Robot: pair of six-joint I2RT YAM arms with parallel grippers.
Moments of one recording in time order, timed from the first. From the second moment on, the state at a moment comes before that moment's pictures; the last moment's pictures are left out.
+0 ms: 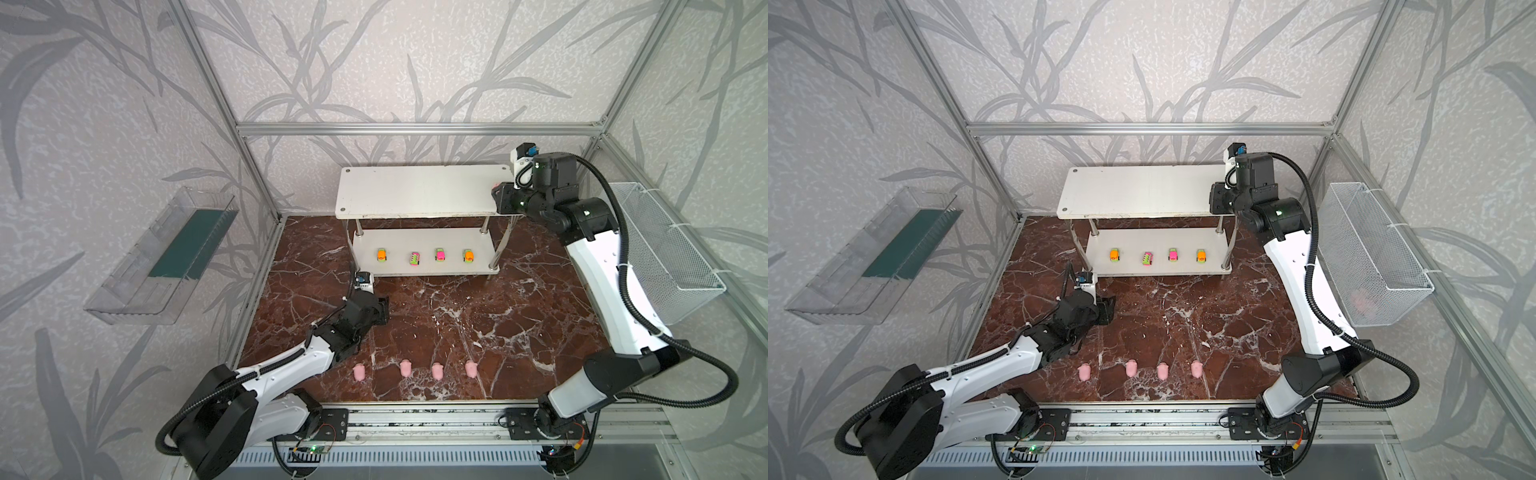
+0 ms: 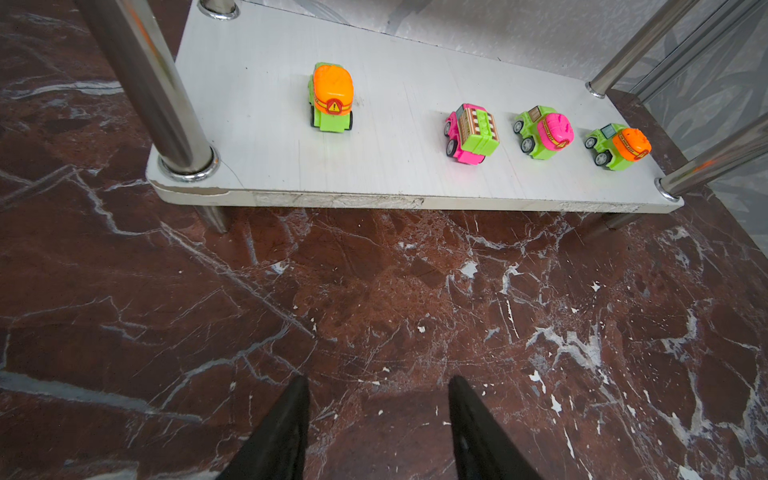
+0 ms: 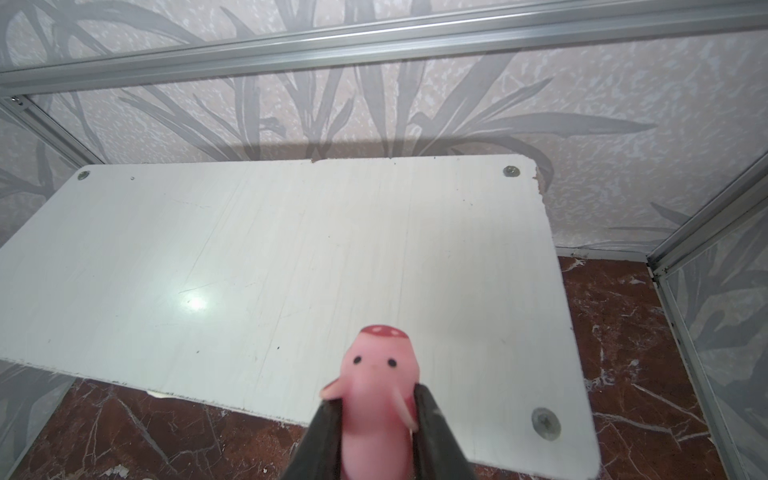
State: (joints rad) left arm -0.65 1.17 0.49 0.10 -0.27 -0.52; right arm 0.30 1.62 2.03 -0.89 0.01 0.20
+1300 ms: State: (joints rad) left arm -0.65 1.25 0.49 0.12 -0.25 -0.53; right arm 0.25 1.77 2.15 -0.99 0.00 0.15
